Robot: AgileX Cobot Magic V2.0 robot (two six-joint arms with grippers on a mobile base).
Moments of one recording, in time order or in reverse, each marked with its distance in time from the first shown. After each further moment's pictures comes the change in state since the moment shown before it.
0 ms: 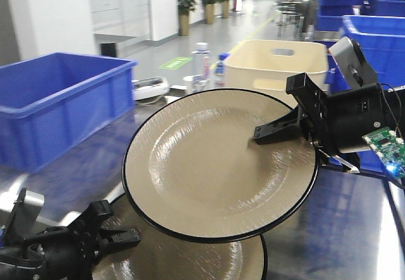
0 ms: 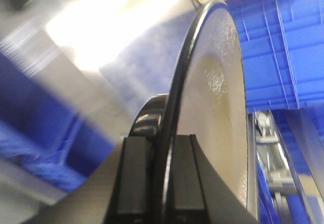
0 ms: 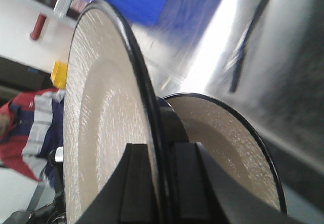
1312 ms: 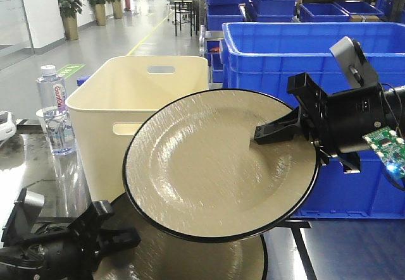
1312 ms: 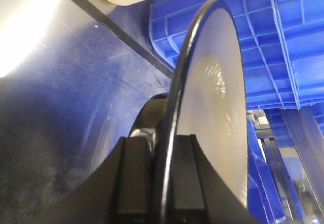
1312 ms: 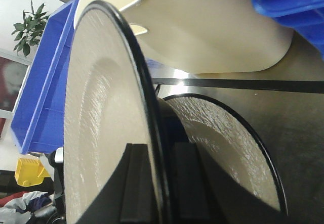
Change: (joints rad) left arm 0.000 0.000 0.000 -0.001 -0.002 0.000; right arm 0.000 0.000 0.000 0.000 0.000 0.000
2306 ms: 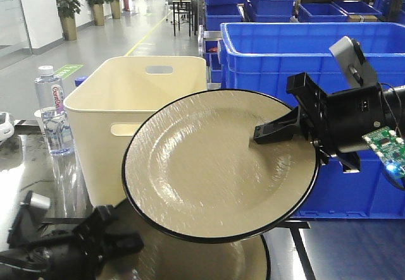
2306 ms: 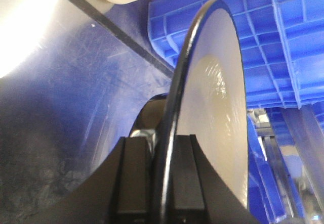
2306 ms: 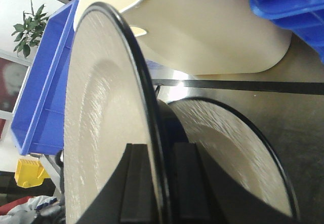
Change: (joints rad) left arm 0.000 0.031 0.000 0.031 0.033 0.000; right arm 0.000 0.000 0.000 0.000 -0.007 0.001
